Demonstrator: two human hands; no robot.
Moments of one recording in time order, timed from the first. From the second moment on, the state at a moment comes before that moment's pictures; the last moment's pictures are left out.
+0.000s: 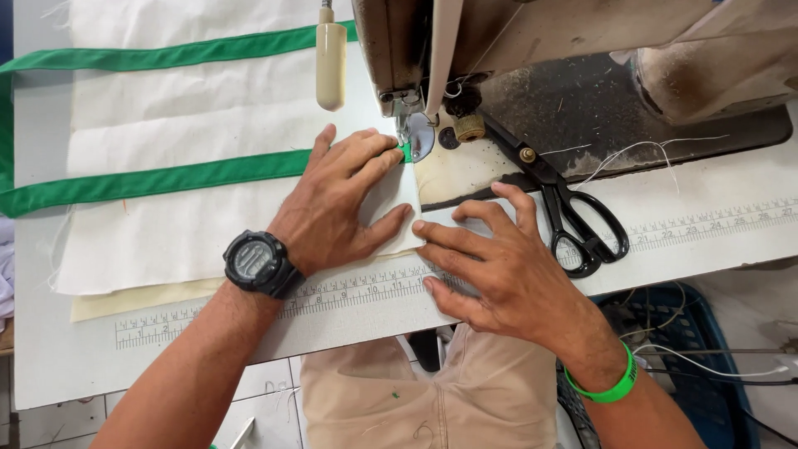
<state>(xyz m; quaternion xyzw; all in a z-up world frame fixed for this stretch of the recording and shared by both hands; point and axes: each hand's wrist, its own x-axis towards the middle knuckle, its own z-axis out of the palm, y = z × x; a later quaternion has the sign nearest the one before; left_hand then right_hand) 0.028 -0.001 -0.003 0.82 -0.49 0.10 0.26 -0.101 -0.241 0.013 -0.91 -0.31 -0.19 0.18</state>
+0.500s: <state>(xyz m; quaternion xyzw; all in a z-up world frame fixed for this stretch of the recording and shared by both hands) 0.051 -0.003 -0.015 0.84 -0.48 0.12 0.22 -0.084 -0.241 0.011 -0.92 -0.30 -0.21 0.17</state>
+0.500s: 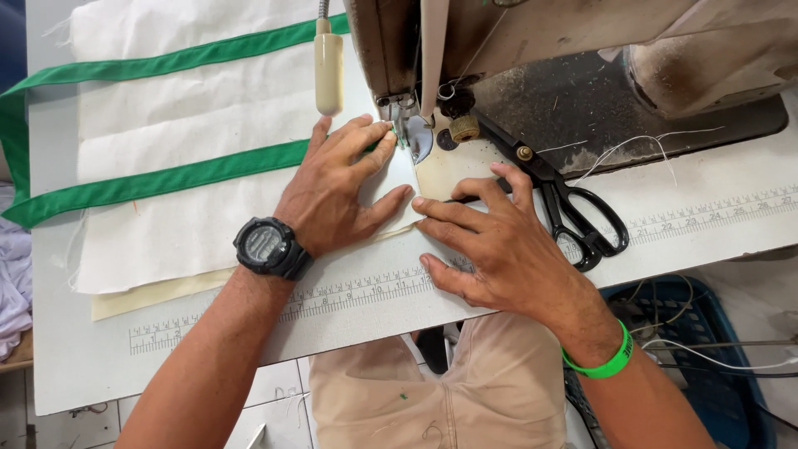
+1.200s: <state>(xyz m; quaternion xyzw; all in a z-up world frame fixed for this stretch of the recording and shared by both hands) 0.049 -0.008 0.004 0.78 -0.53 0.20 0.24 -0.054 -0.246 0.007 -0.93 -0.30 -0.18 0.16</state>
